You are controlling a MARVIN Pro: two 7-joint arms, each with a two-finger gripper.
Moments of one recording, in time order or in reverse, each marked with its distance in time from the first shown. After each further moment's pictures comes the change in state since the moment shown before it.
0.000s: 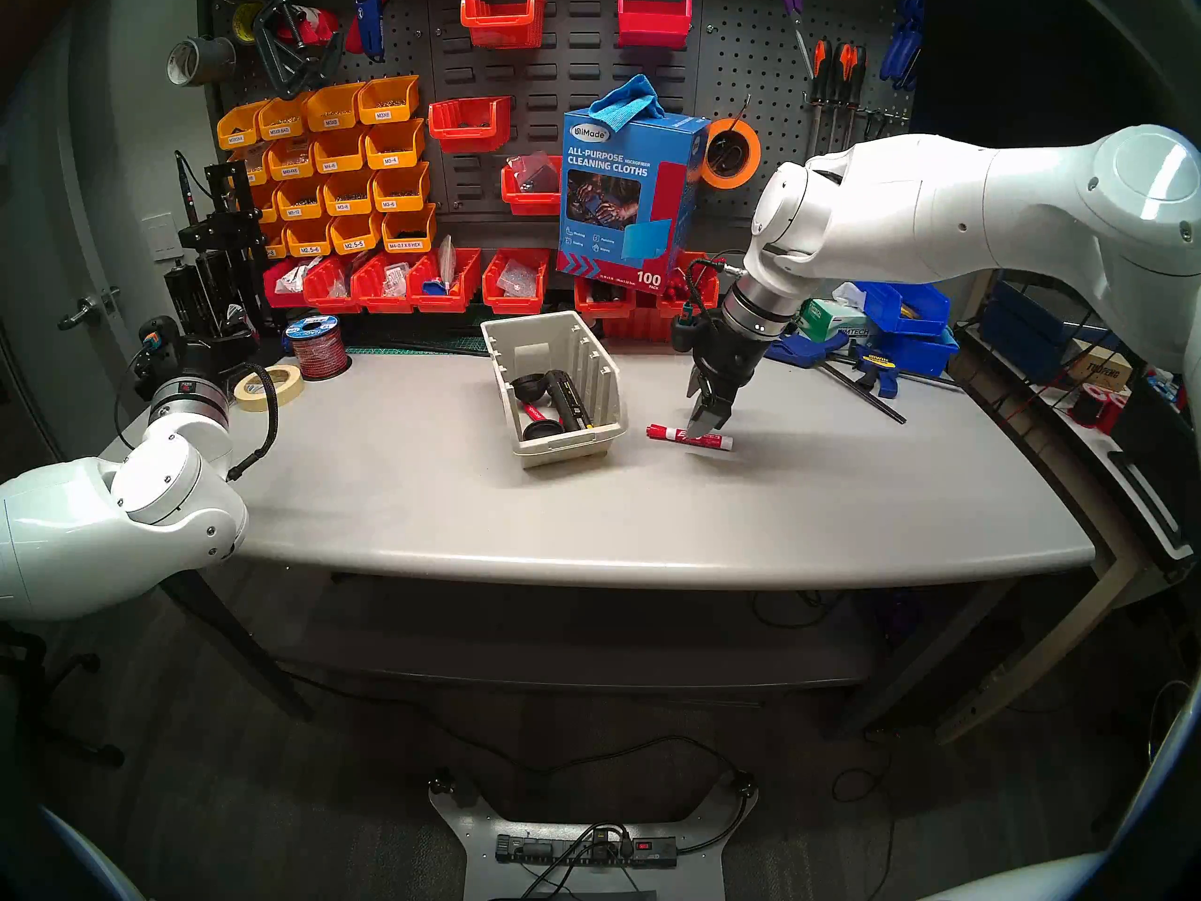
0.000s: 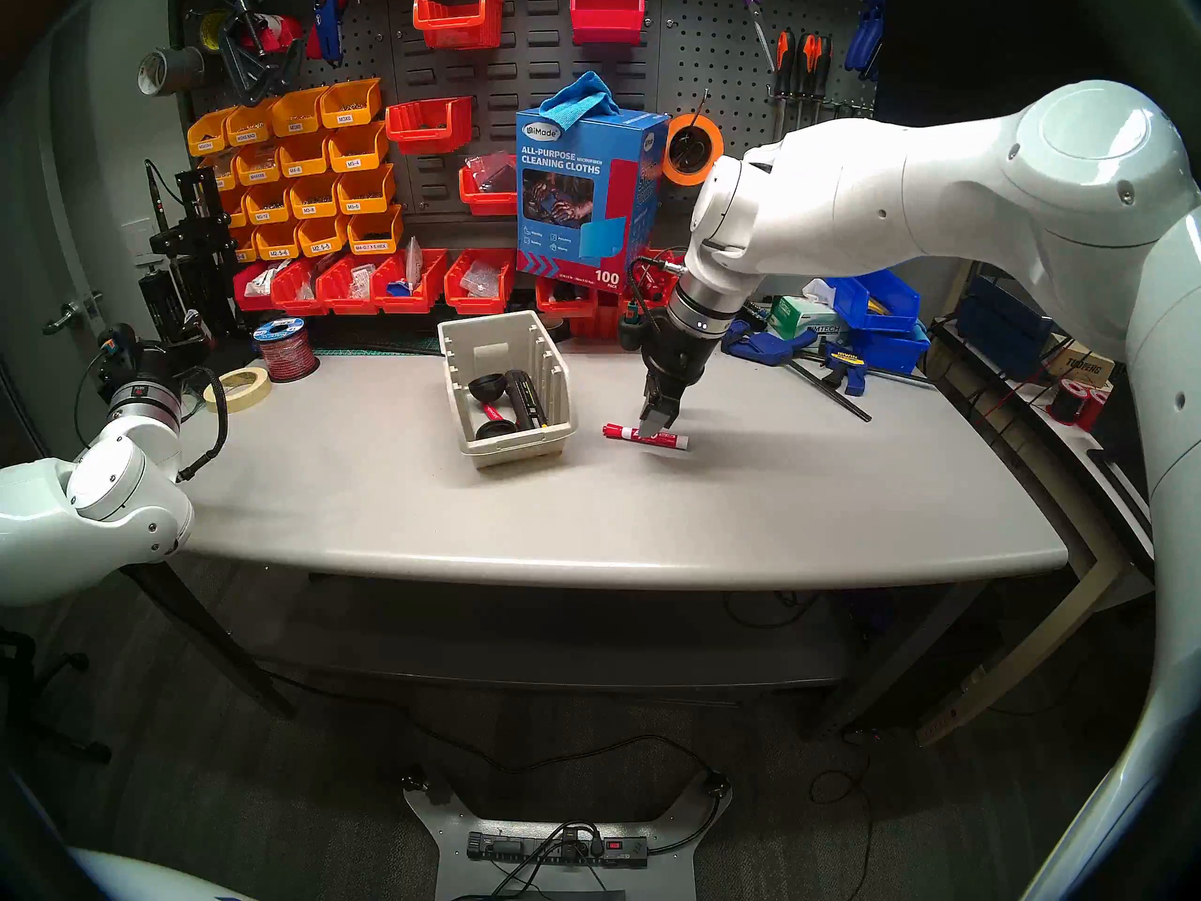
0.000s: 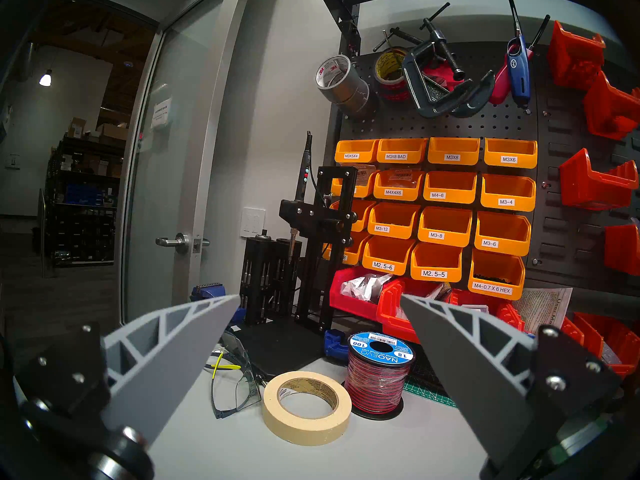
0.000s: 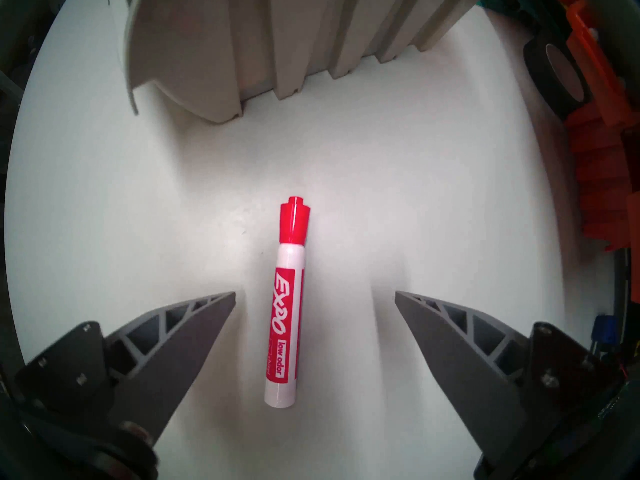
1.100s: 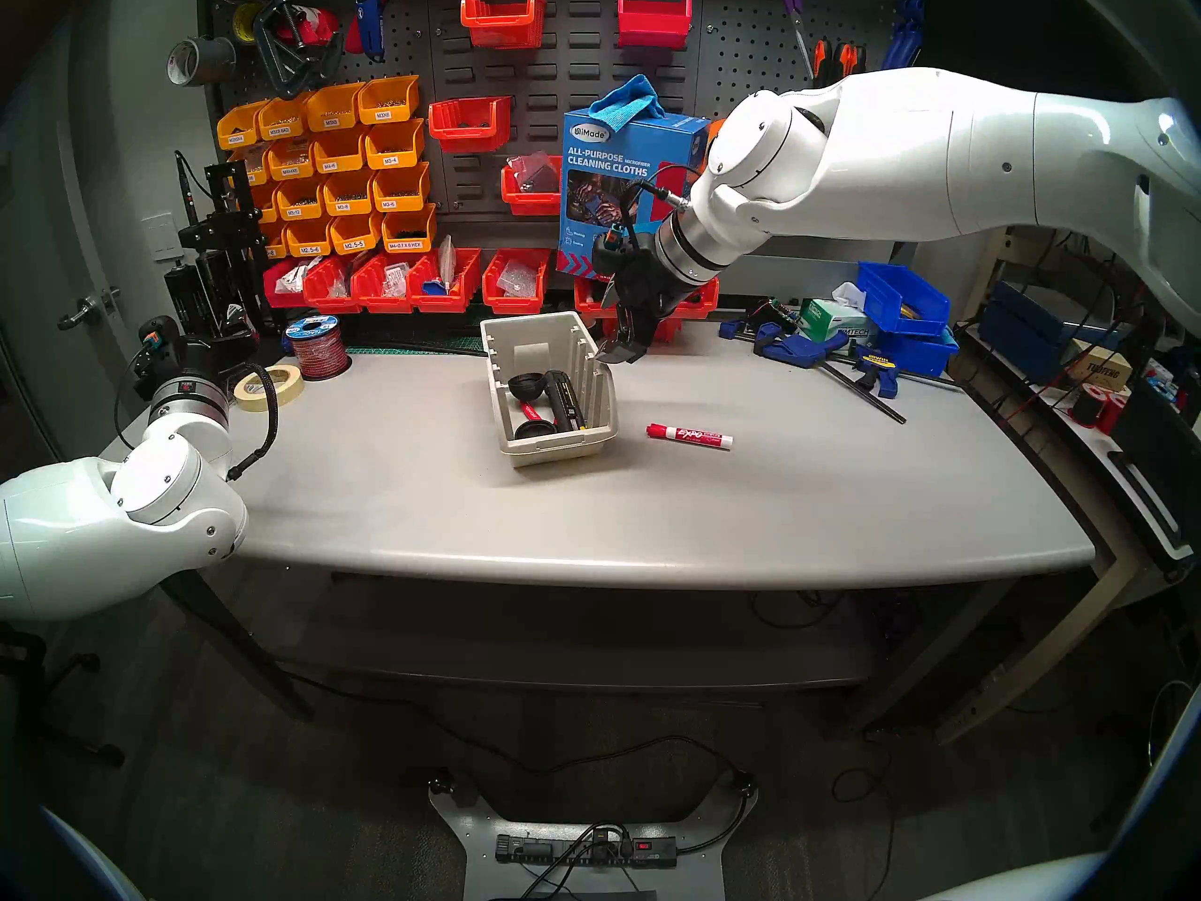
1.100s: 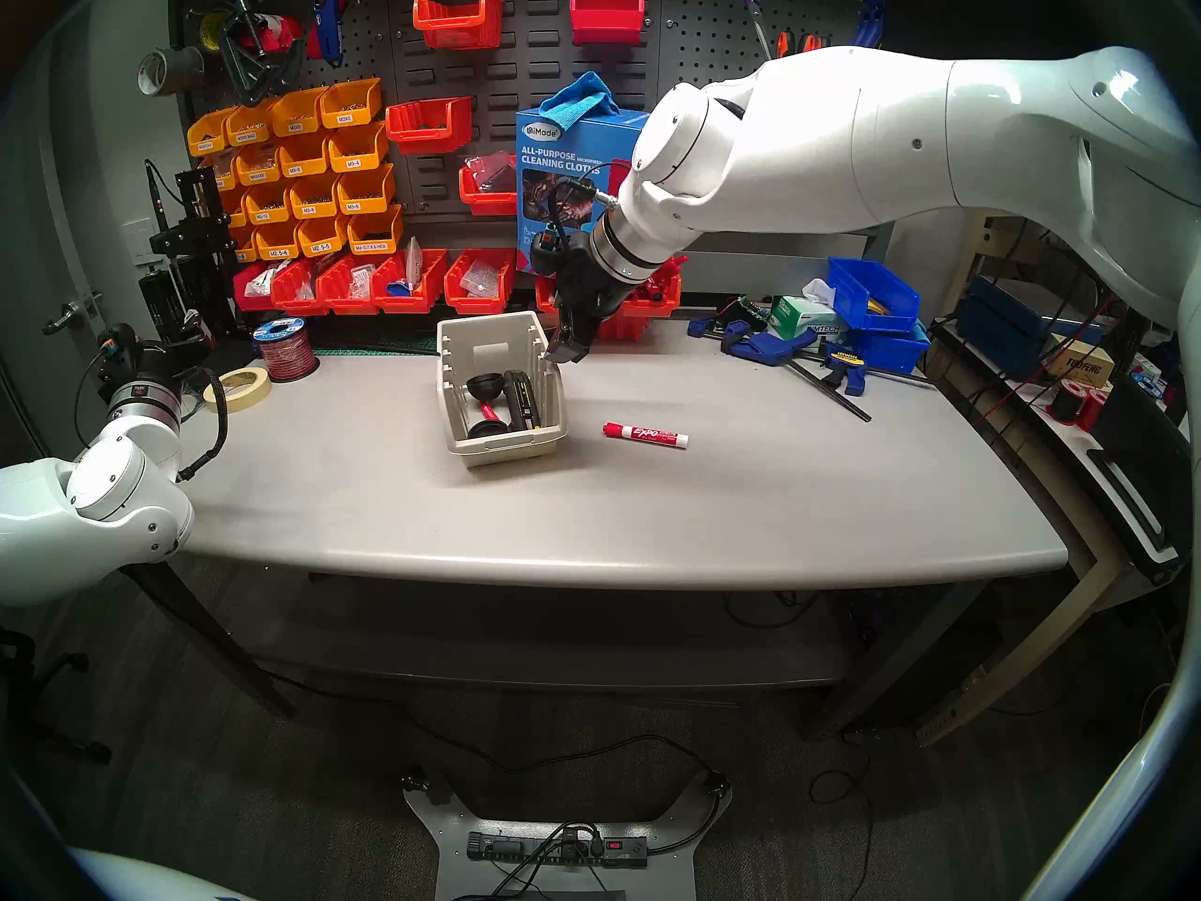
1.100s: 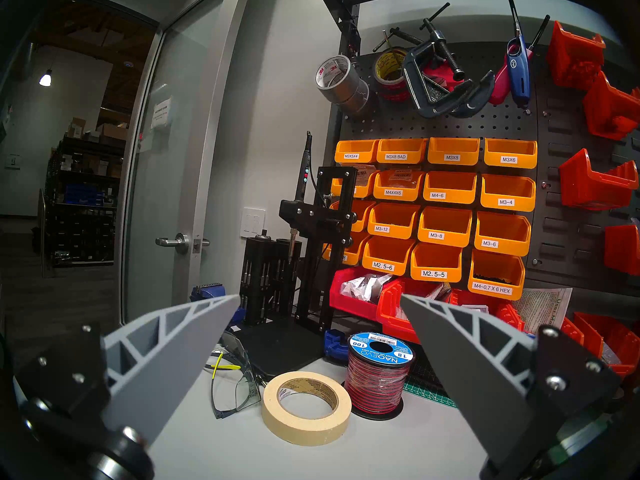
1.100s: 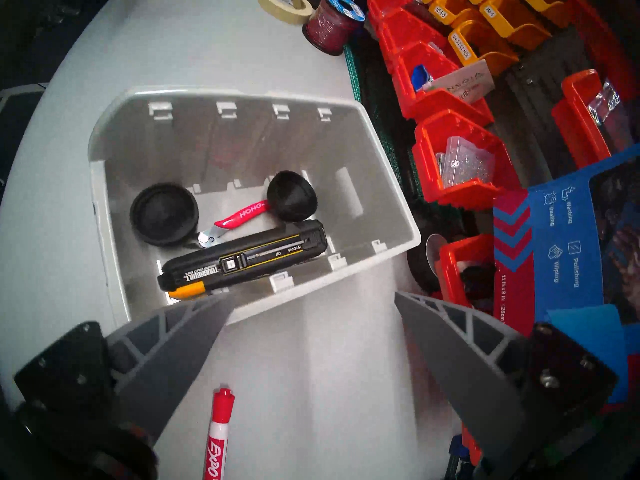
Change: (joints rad) left arm 0.000 0.000 0.000 0.000 0.000 0.000 0.000; right arm 0.102 0.044 0.169 -0.239 0.031 -0.079 -0.347
